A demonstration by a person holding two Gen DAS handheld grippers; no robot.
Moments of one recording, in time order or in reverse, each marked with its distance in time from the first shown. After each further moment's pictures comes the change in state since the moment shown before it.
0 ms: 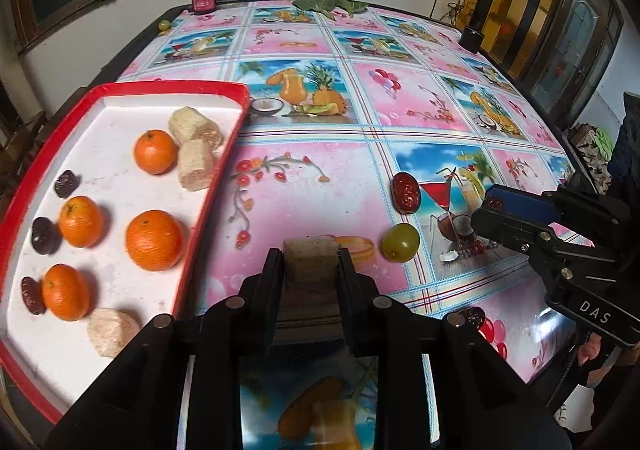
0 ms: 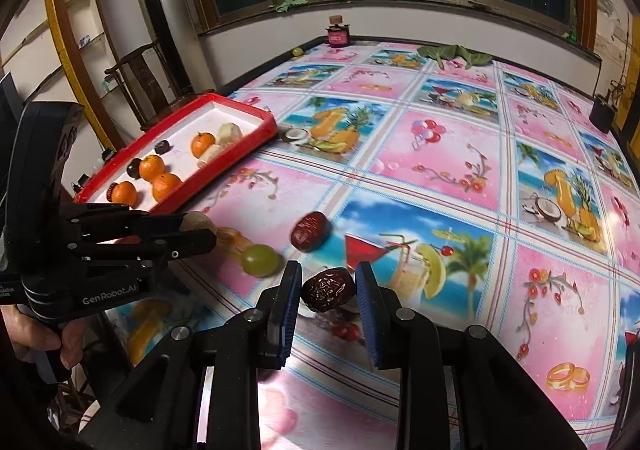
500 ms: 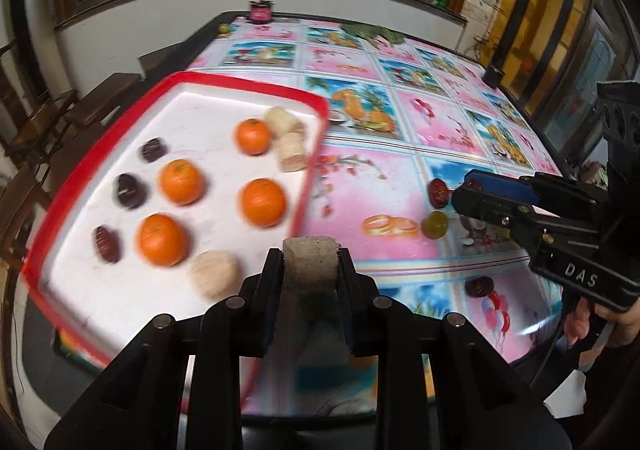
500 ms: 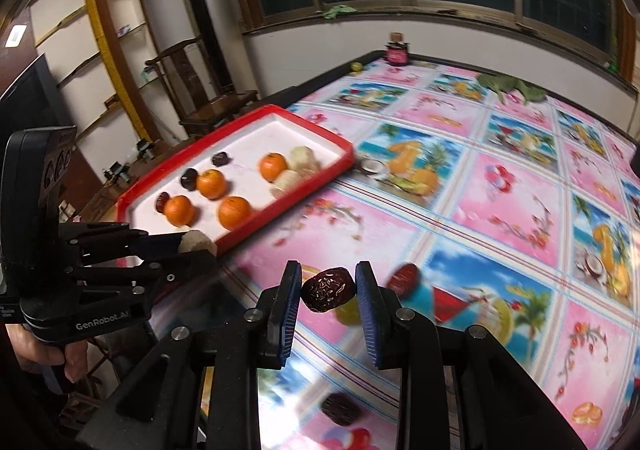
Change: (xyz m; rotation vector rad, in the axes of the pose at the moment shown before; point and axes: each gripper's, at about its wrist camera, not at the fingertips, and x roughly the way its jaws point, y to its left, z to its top) left arm -0.059 0.058 -0.032 -0.125 -0.064 0.042; right arm 0.003 0.057 0.031 -0.096 -0.022 0.115
